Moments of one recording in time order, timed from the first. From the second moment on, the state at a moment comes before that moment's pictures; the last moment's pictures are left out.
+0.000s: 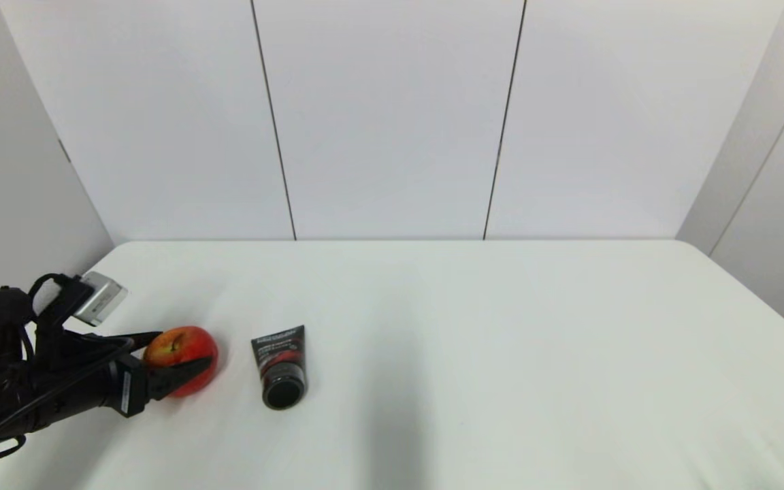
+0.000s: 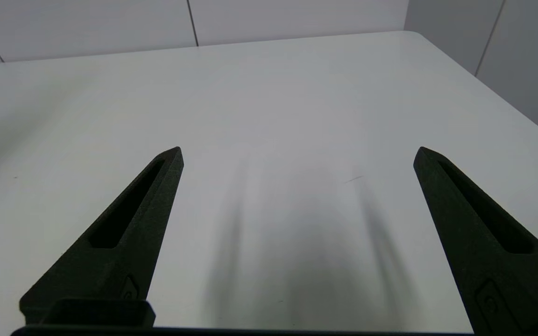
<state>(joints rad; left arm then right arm) 0.08 1.52 -0.34 -0.64 -0.51 0.25 0.00 0.00 0.00 -0.04 -0.03 0.06</state>
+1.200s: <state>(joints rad) 0.01 0.20 -0.04 -0.05 -0.07 0.18 0.00 0.00 0.00 -0.04 -0.04 0.06</state>
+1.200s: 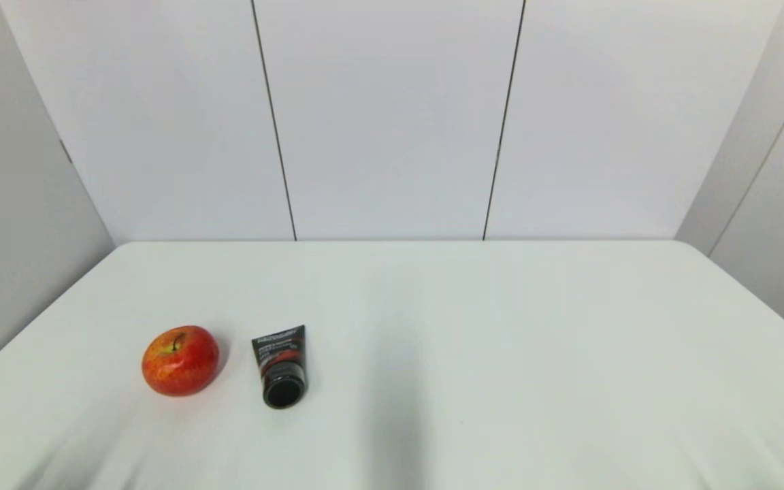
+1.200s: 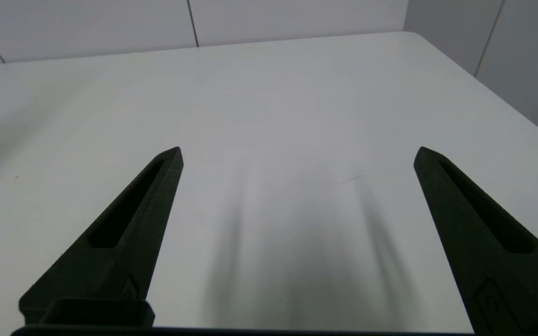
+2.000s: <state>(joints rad) 0.00 0.00 0.00 0.00 0.00 -0.01 0.00 0.00 0.00 -0.04 -0.03 0.06</state>
